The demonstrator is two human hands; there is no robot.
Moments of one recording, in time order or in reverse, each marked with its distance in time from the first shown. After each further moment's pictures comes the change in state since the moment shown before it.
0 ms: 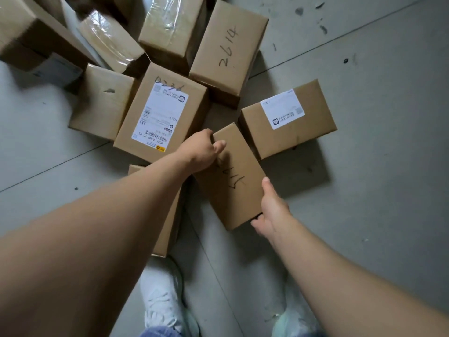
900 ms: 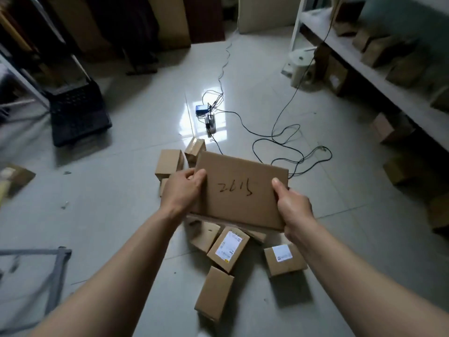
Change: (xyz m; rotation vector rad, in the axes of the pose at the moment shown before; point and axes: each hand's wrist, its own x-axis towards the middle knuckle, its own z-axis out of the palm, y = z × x) left_hand -0.418 0.146 -0.404 -0.656 0.703 0.121; right_hand -0.577 -0.132 0.000 -0.257 -0.282 -0.878
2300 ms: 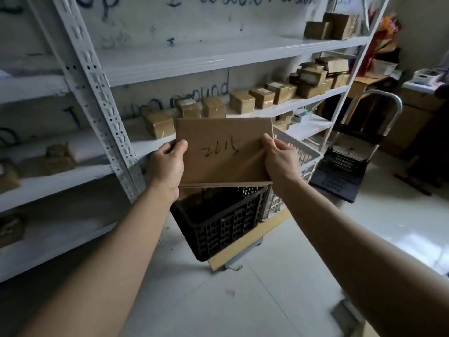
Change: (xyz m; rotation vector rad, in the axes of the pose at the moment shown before) left_hand -0.379 -0.097 -0.632 -0.667 1.470 -0.097; right_hand -0.606 -0.026 0.483 -0.333 -1.247 -0.670
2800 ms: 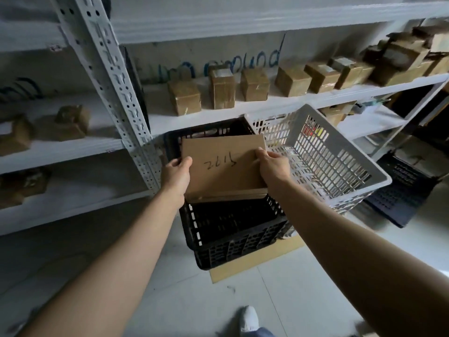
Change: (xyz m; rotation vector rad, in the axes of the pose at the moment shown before) left_hand 0.139 -0.109 0.028 0.153 0.248 -0.328; right_hand 0.177 0.109 0.106 -0.279 -0.233 0.219
